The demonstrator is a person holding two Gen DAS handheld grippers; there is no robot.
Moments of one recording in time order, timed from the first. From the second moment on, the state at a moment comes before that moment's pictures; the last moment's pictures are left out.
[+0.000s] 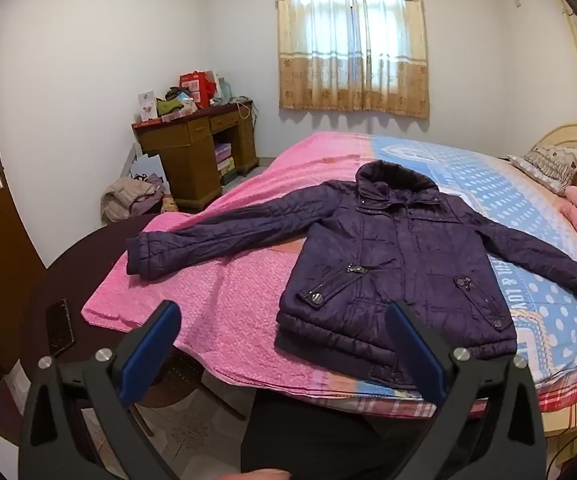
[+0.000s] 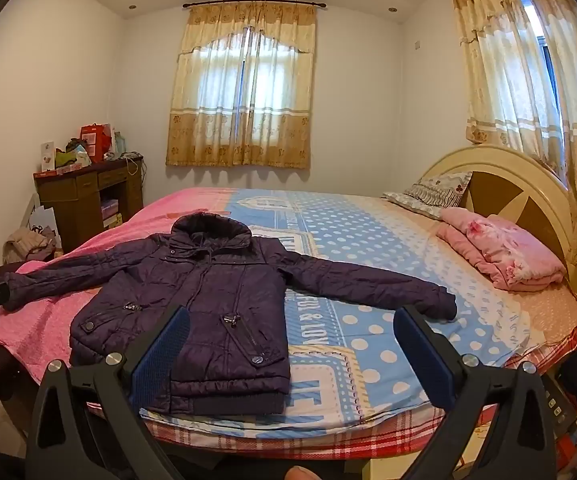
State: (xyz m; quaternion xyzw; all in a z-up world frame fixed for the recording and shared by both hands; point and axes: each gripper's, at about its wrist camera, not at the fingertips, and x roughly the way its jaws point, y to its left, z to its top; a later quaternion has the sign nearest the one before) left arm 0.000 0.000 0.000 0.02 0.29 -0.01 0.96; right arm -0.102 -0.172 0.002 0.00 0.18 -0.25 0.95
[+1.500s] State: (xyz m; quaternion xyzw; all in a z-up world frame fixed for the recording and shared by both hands) left arm 0.000 -0.012 -0.010 0.03 0.30 -0.01 0.95; right arm -0.099 -0.169 -0.006 0.00 0.18 -0.24 0.95
